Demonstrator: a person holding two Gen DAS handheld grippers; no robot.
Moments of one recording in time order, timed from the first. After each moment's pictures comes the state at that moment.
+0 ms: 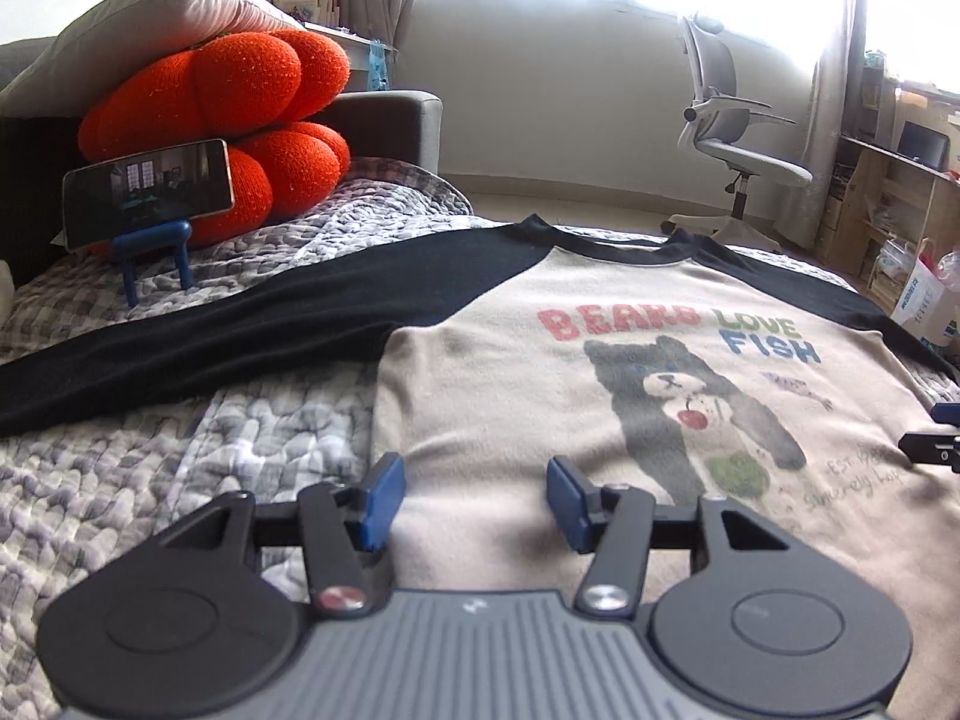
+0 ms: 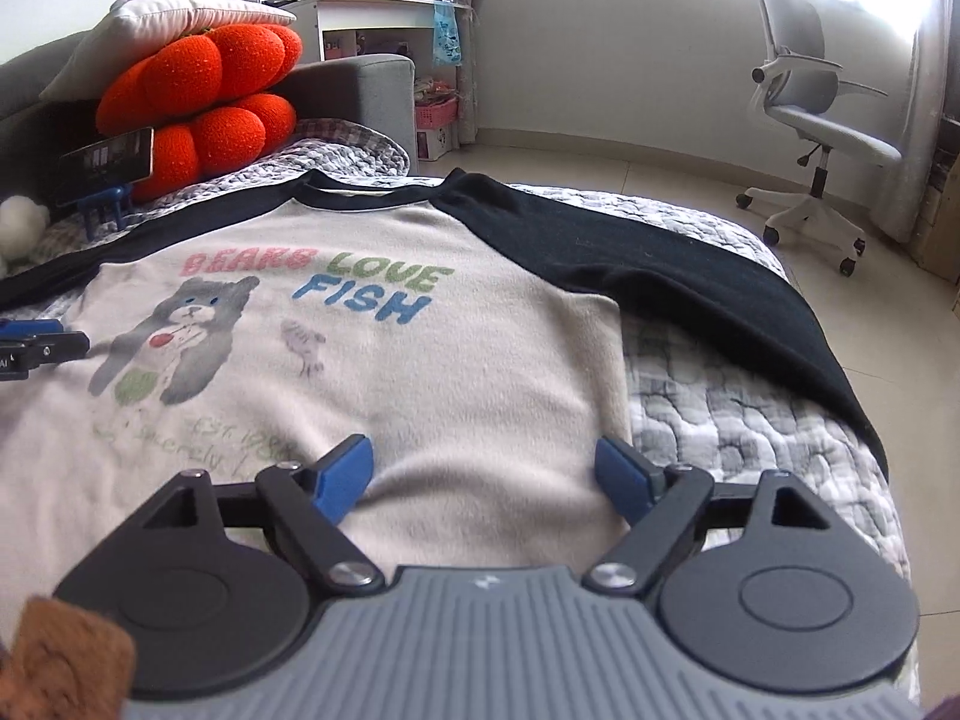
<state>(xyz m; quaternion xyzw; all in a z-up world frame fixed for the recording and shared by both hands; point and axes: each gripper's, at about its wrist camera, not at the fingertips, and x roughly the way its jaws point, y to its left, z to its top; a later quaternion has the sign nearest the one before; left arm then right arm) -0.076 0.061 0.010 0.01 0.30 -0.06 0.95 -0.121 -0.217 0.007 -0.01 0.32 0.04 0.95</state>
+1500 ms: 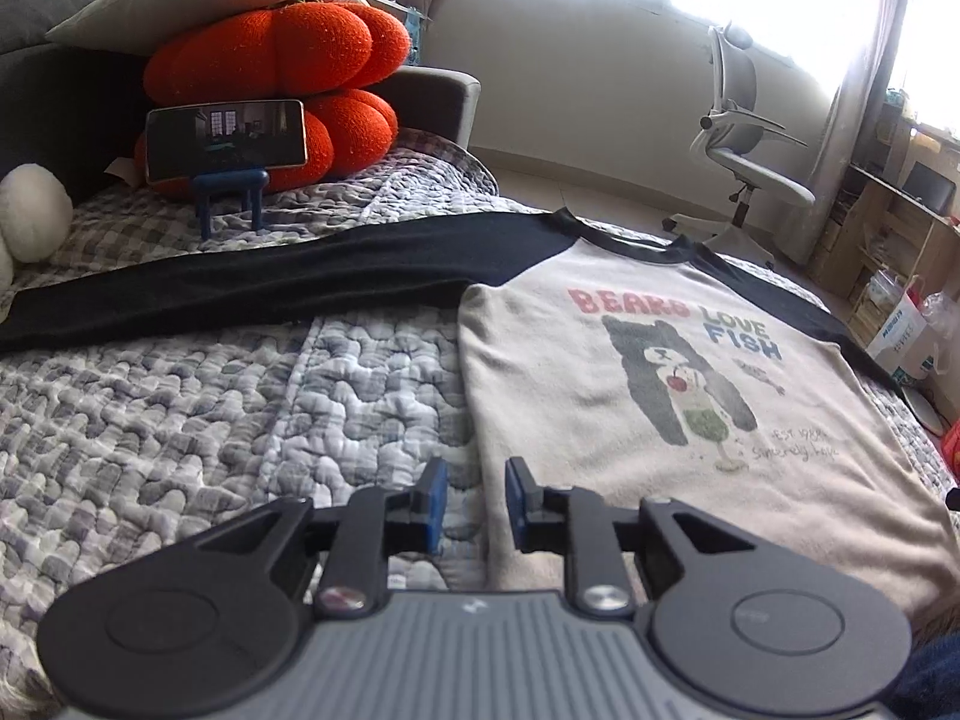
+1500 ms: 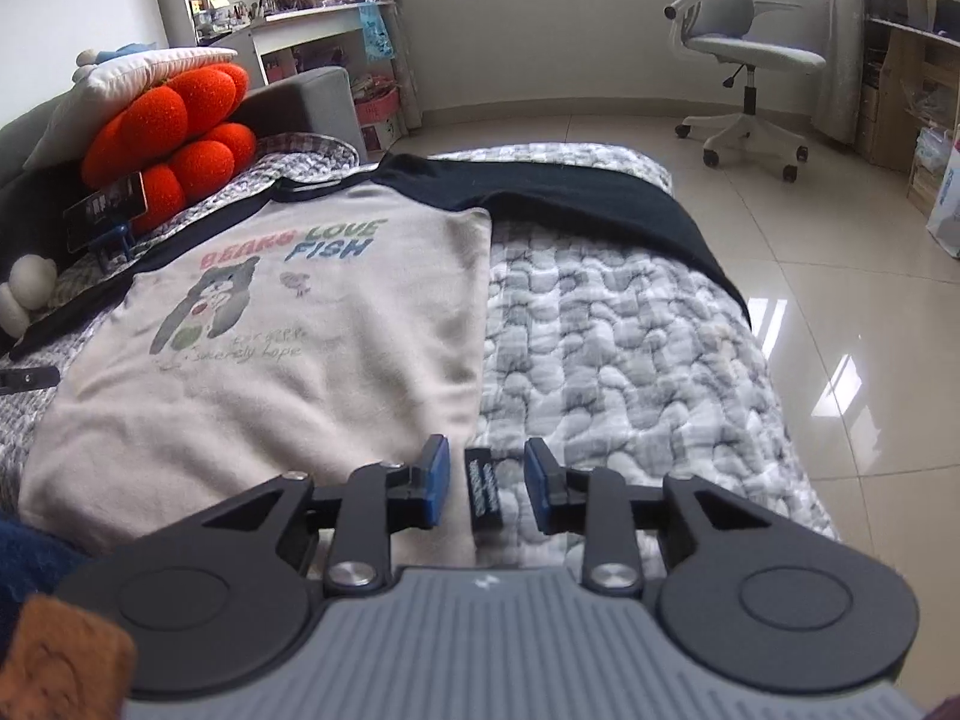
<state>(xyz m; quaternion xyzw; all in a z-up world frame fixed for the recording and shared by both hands) -0.122 0.108 0.040 -0.06 0.33 -0.06 0.94 -0.215 -0.266 0.038 0.08 0.33 0.01 0.94</state>
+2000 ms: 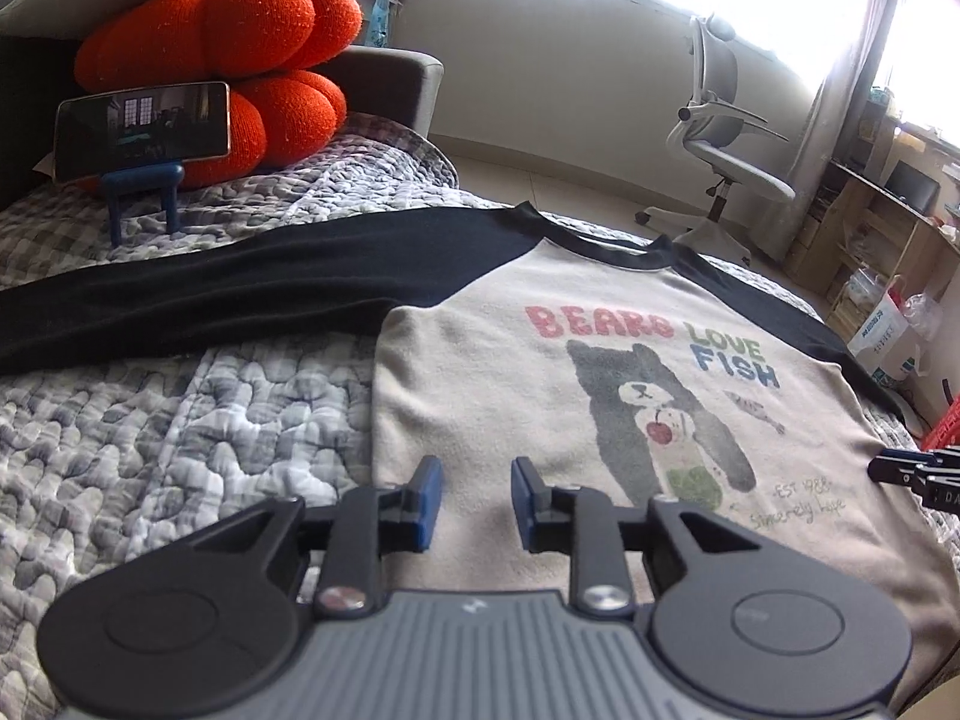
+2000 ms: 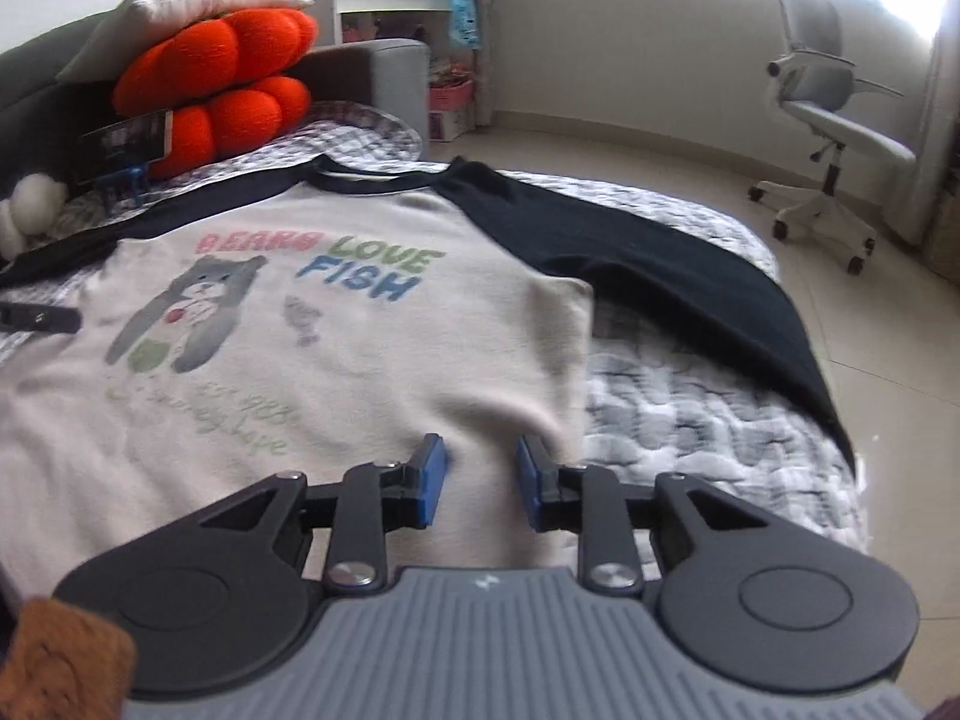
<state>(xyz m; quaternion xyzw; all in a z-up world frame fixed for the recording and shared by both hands) -0.062 0.081 0.025 -0.08 0.34 -0.09 0.93 -0.118 -0.248 0.020 0.00 0.34 0.03 0.94</state>
